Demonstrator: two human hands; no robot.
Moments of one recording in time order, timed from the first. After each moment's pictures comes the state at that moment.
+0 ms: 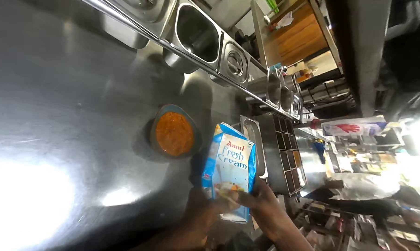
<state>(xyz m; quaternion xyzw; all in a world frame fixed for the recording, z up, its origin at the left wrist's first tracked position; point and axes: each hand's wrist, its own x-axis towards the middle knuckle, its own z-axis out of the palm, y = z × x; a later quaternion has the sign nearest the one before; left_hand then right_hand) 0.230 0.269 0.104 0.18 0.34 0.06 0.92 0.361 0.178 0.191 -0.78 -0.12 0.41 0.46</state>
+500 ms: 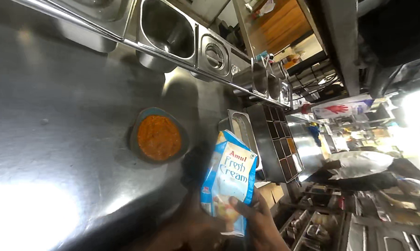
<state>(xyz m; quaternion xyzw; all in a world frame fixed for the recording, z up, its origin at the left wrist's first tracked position) 0.226 0.277 0.079 0.40 0.15 -0.03 0.90 0.349 0.126 0.158 -0.74 -0.06 0.30 0.59</state>
